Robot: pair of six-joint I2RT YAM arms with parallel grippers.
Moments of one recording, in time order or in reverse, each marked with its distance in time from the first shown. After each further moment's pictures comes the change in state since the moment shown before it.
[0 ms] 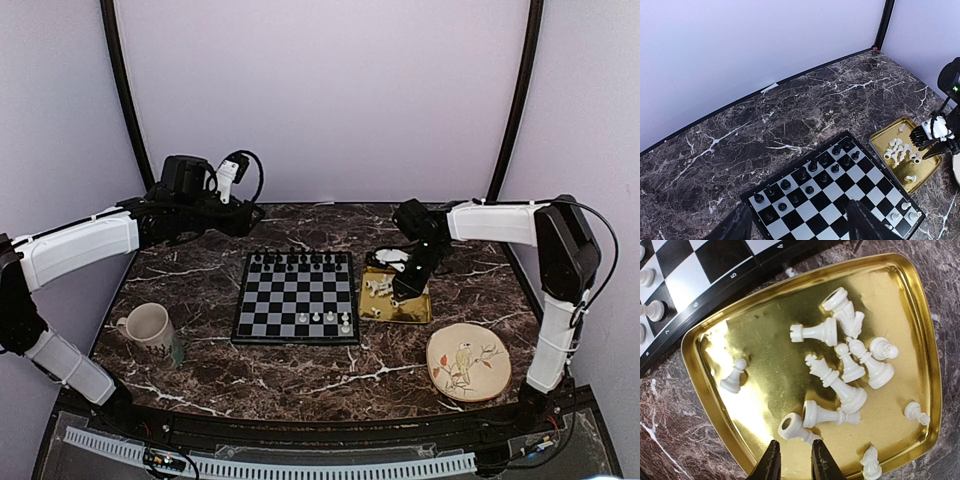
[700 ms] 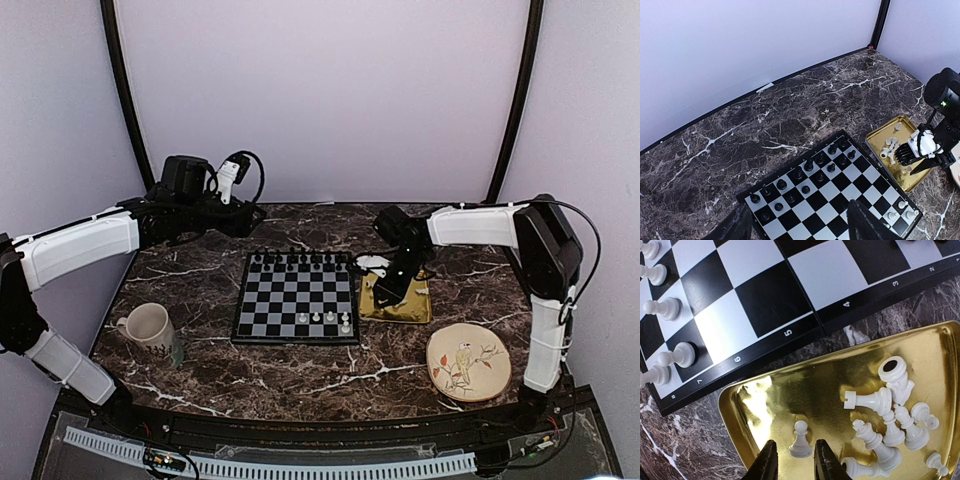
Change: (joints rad) left arm 0.000 0.005 0.000 0.000 0.025 0.000; right arm 0.072 0.092 0.064 0.031 -0.071 0.027
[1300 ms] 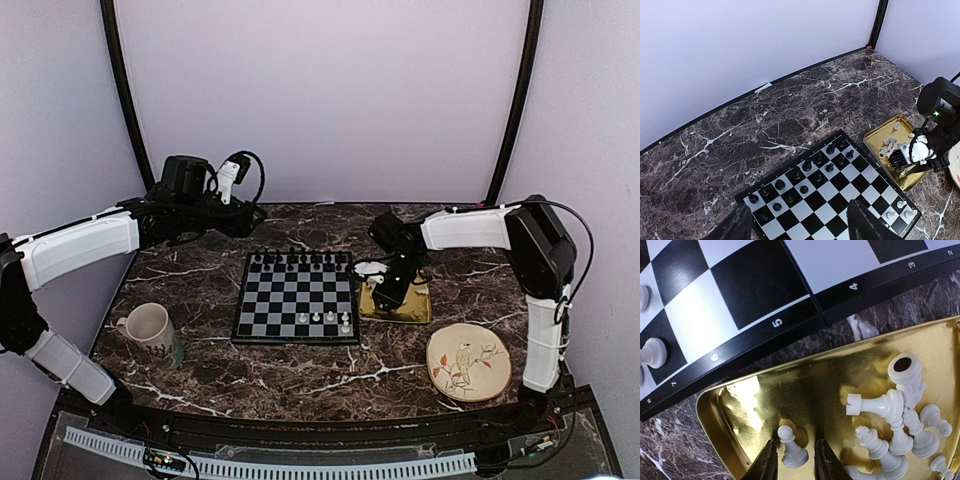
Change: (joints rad) left arm 0.000 0.000 0.000 0.000 0.008 0.000; right arm 0.024 0.040 -0.001 0.004 0.069 0.000
